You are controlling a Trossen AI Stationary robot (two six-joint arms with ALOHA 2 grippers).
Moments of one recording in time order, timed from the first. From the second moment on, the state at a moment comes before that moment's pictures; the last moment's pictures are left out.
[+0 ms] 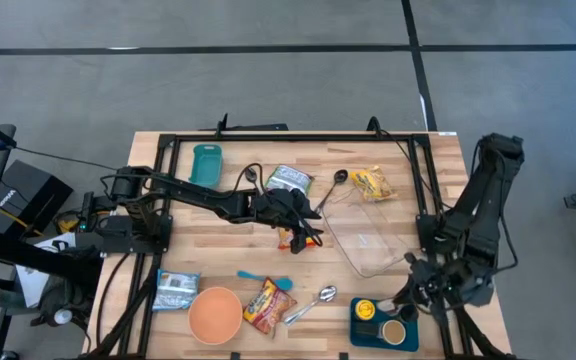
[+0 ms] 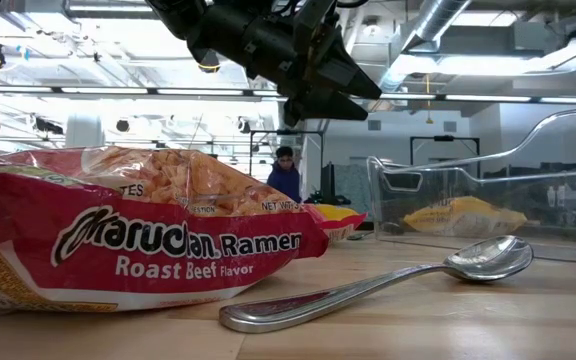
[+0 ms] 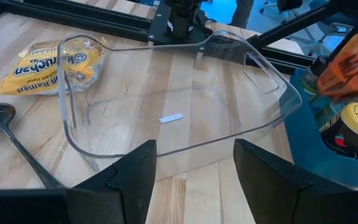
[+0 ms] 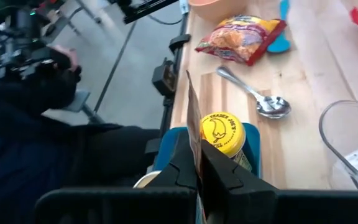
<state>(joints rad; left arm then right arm) -0.03 1.80 1.13 0.23 -0.01 -0.21 1.20 0.96 0.58 -0.25 0.70 0.98</state>
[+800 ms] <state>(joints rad) -0.03 1.81 1.13 0.26 -0.01 -0.21 1.21 1.19 0.58 -0.12 0.71 1.11</state>
